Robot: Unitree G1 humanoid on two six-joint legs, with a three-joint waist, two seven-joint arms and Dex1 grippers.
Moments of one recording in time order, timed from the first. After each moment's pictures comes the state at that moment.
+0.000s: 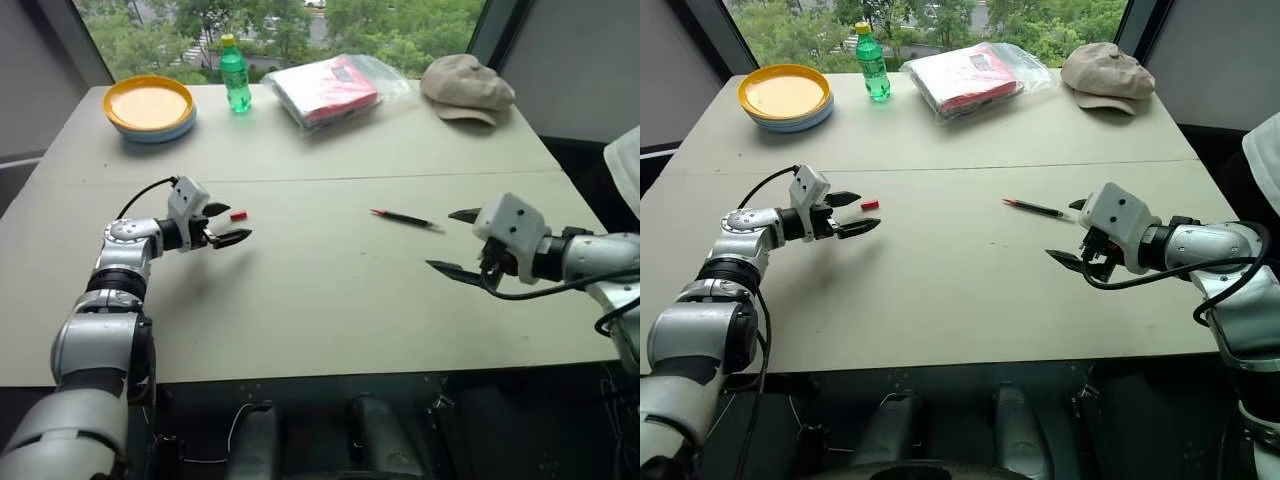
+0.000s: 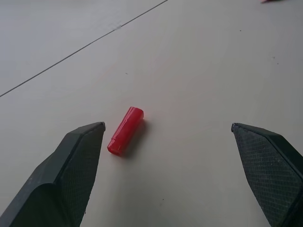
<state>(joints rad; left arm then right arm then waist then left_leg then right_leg) -0.97 0.56 0.03 1.27 -0.07 -0.19 -1.09 -0.22 -0.95 -0.17 -0.45 0.25 0.61 0.90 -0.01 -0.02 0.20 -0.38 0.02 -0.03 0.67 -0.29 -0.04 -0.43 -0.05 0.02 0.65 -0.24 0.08</state>
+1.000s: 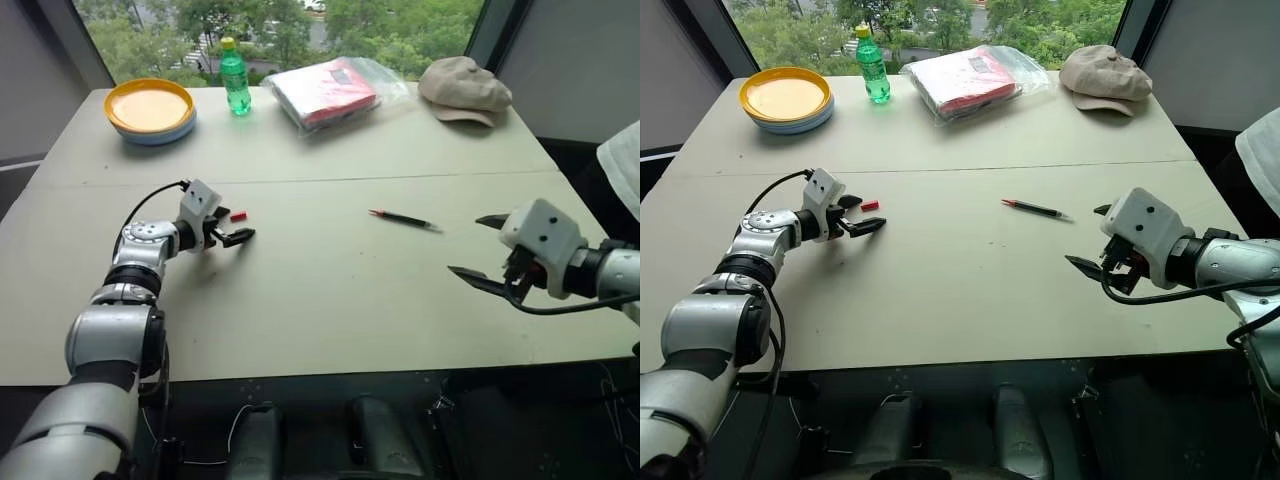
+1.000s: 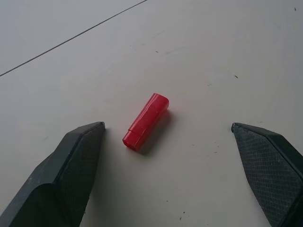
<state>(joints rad) -0.99 0.51 0.04 1.31 0.01 -0.14 -0.92 -0.12 -1.04 -0.29 -0.56 0.32 0.70 0.87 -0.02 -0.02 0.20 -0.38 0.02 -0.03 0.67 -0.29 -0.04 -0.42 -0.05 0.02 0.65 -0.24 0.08</state>
